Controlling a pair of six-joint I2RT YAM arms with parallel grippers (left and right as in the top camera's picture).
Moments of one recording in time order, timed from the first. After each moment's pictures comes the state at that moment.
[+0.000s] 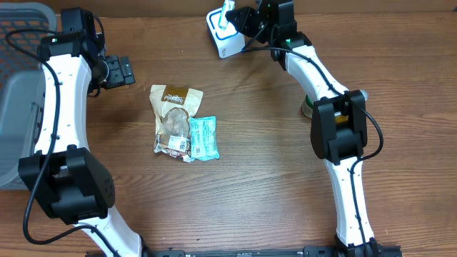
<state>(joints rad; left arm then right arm) 0.16 1.95 1.84 -1.15 -0.05 -0.15 0.27 2.56 2.19 0.00 -0.54 0.74</state>
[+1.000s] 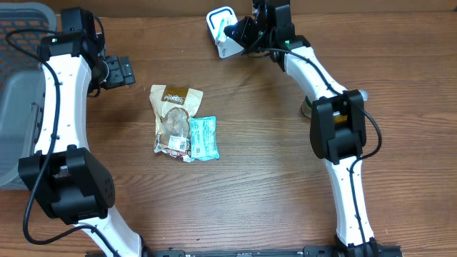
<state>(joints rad) 0.16 1.95 1.84 -1.15 -0.05 -0.15 0.27 2.56 2.19 -0.20 -0.61 0.76</state>
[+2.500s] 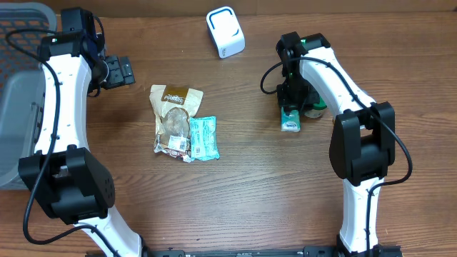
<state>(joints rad) 0.16 1.95 1.84 -1.15 -0.05 -0.15 0.27 2.25 1.91 -1.36 0.07 0.22</state>
